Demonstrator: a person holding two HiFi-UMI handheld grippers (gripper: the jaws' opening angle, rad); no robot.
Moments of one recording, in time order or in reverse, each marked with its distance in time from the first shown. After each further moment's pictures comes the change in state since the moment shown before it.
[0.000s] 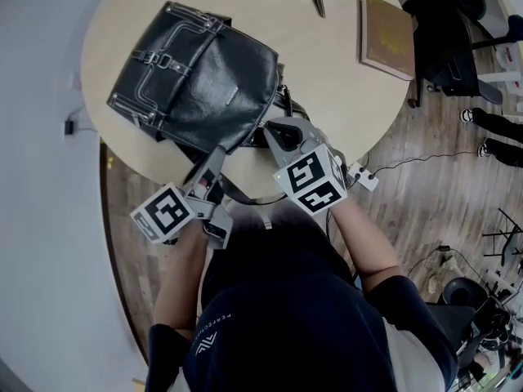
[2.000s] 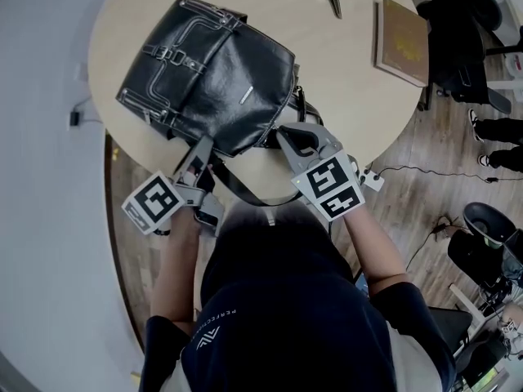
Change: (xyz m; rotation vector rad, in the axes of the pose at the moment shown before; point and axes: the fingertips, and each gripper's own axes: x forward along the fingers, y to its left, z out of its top) left arm -0.009 0.024 0.045 0.012 -0.069 0.054; right arm -0.004 0.006 -0.001 0.075 -0.029 0.079
